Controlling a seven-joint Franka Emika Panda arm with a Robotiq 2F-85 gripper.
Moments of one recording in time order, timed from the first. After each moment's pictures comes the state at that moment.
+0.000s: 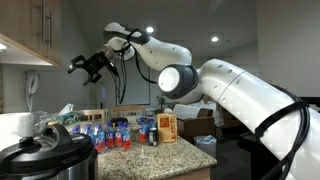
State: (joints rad) arm 0.04 0.88 0.23 -0.35 0.49 1.67 0.00
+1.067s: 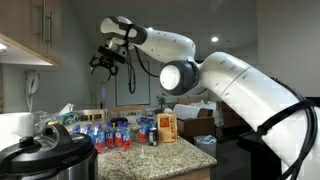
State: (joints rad) arm 0.09 0.80 0.01 -0.35 0.13 1.74 0.50
